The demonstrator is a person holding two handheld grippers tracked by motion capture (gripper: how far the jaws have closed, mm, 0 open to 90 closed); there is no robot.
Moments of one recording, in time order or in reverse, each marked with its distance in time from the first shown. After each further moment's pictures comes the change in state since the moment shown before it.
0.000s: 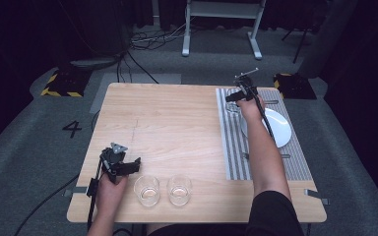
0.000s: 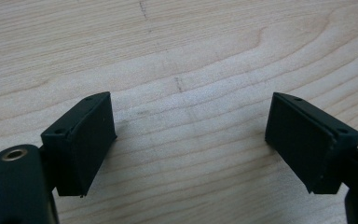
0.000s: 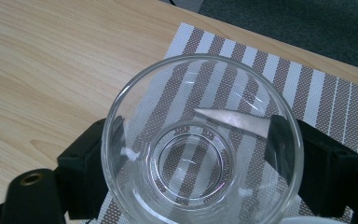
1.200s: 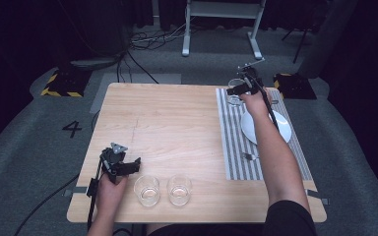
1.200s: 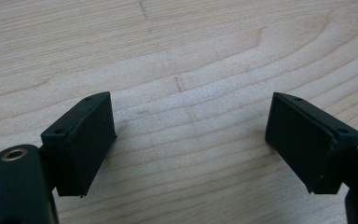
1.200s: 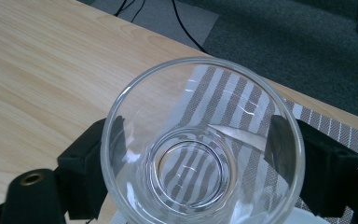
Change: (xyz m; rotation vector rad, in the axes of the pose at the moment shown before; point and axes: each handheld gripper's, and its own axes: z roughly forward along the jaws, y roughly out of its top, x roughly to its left) left arm 0.000 0.000 0.000 -0.001 0.002 -0.001; right arm 0.014 0.019 -0.062 -0.074 0.024 -0.064
